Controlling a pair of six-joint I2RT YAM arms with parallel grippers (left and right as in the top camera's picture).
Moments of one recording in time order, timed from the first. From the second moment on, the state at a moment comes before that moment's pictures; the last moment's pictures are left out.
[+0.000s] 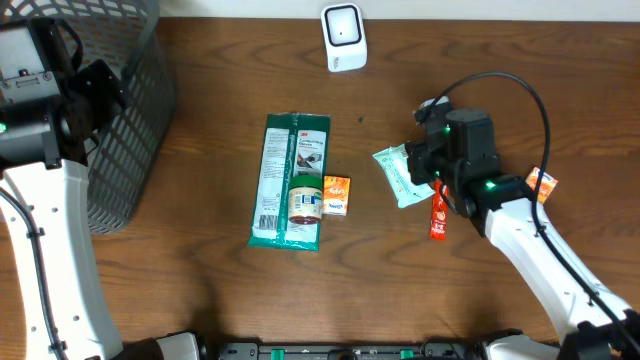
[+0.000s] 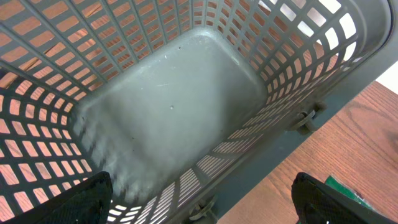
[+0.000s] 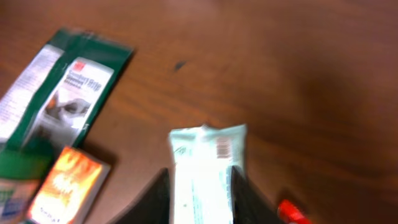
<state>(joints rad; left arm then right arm) 0.23 1.47 1.73 -1.13 -0.22 -0.35 0.27 1.42 0.89 -0.27 -0.13 0.07</state>
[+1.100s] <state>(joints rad) 0.23 1.47 1.73 -1.13 -0.22 -0.35 0.28 1.67 0.94 -0.64 -0.13 0.08</state>
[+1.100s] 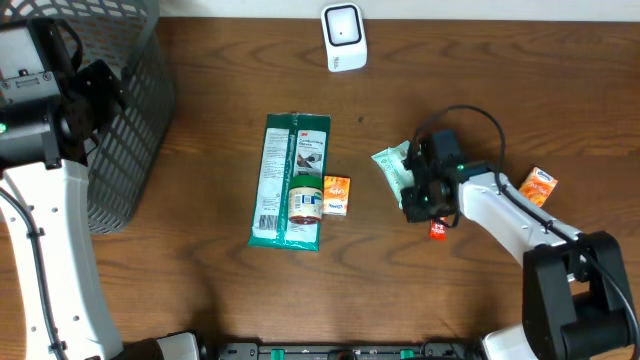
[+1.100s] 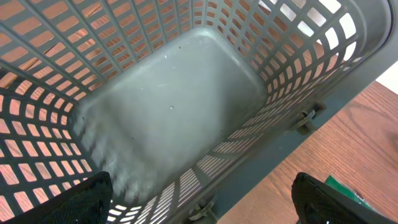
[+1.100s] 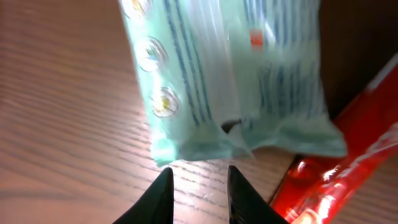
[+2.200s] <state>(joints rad) 0.23 1.47 1.73 -1.13 -0.22 -0.35 0.35 1.64 0.86 -0.56 -0.40 0.07</state>
